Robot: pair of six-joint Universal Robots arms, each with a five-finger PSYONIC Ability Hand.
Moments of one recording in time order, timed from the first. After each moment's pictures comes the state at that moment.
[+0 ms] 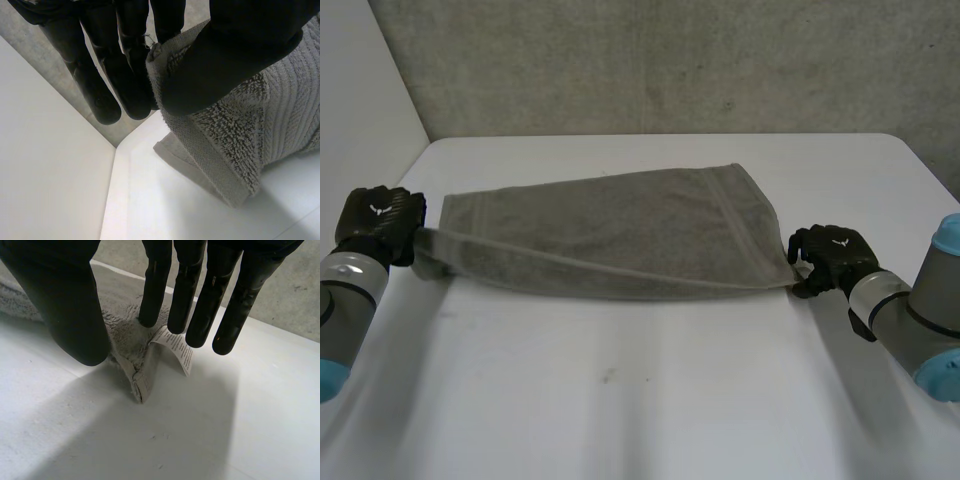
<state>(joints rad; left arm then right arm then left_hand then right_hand) 4.71 -1.89 -1.83 3.65 -1.42 3.59 1.71 -0.95 1.60 -0.33 1.28 2.97 1.19 1.22 1.22 1.22 1.04 0.65 0.74 0.73 0.73 0.55</state>
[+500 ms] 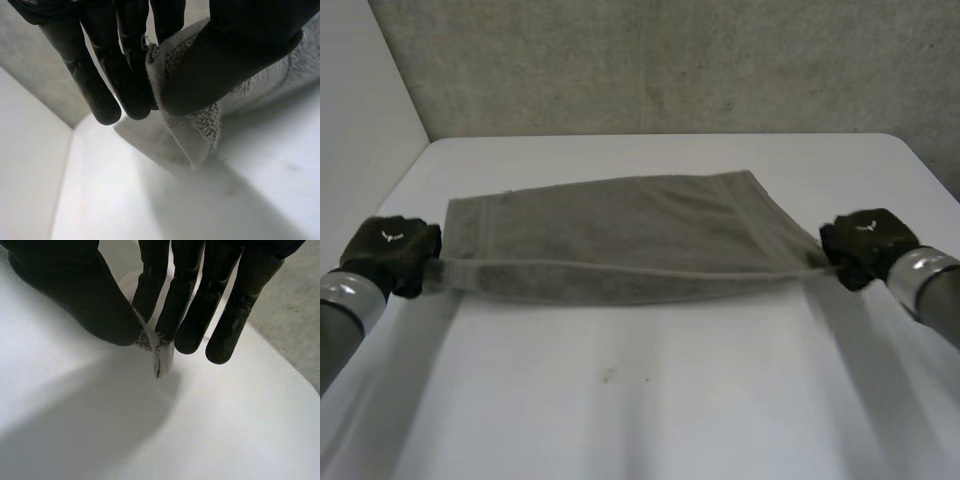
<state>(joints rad) 4.71 -1.74 -1.89 3.34 -1.35 3.63 1.66 -1.18 1.59 0.03 1.29 2.53 1.19 1.22 1.22 1.22 1.04 0.98 1.18 1.18 1.19 0.97</state>
